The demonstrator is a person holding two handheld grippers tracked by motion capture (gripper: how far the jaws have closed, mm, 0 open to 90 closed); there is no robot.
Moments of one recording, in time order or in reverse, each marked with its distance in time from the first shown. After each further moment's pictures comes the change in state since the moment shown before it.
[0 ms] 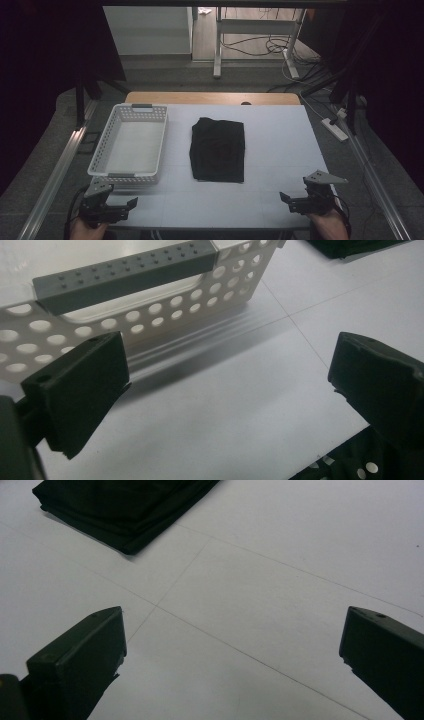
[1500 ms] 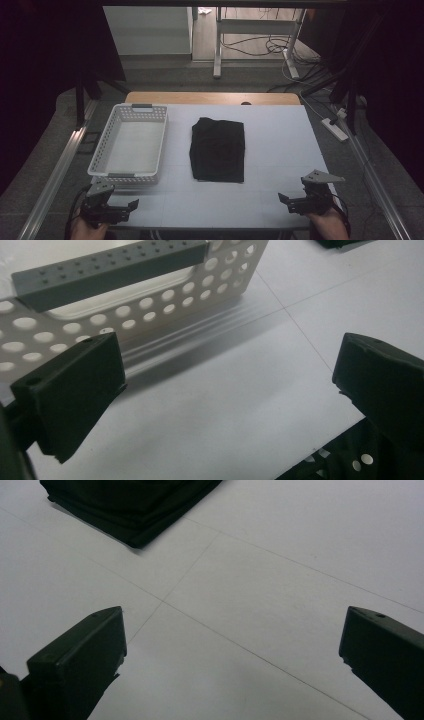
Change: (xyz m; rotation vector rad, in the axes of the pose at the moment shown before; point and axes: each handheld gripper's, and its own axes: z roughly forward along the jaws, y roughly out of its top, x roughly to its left) left arm -0.002 0.002 0.002 0.034 -0.018 0.016; right arm 0.001 0.001 0.003 0.025 0.027 -0.018
